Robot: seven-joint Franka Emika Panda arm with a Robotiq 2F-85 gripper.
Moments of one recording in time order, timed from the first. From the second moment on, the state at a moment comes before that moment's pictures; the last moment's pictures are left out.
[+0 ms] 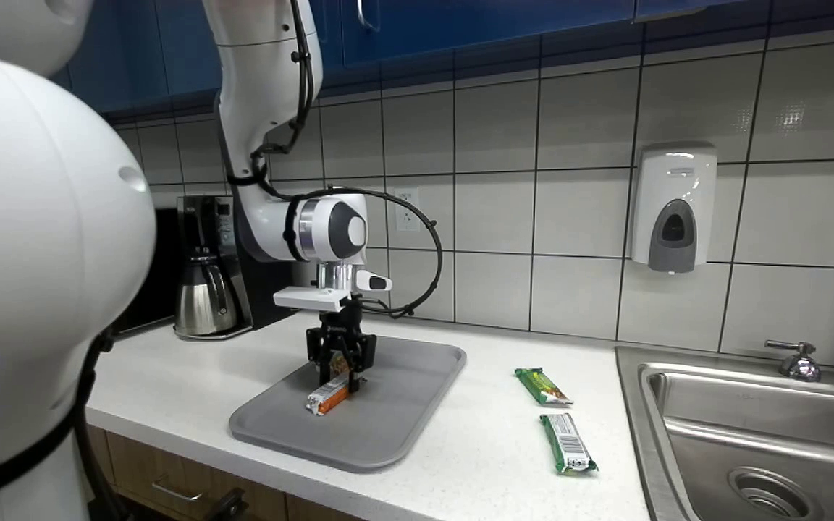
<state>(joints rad) 0.18 0.43 0.04 -2.24 -0.02 2.47 0.27</state>
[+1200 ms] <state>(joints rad) 0.19 0.38 0.05 -2.23 -0.02 2.47 0.27</state>
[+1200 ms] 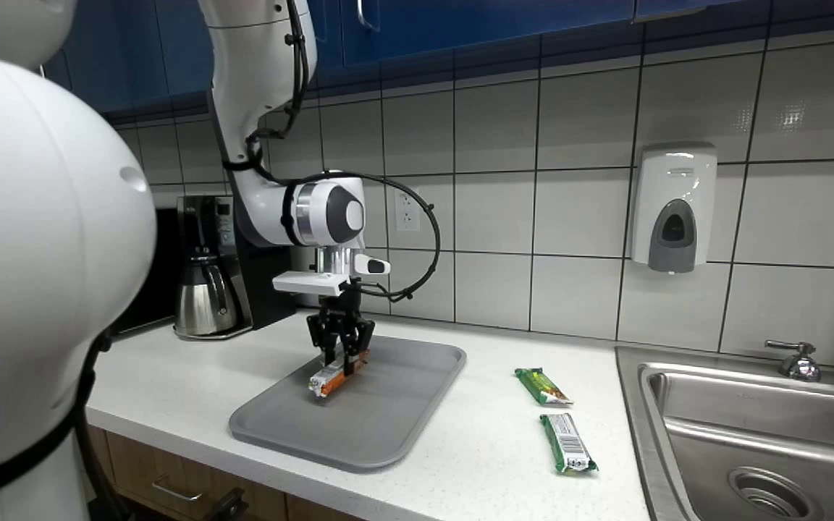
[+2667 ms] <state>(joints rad) 0.31 0.28 0.15 -2.27 -0.02 2.47 0.27</state>
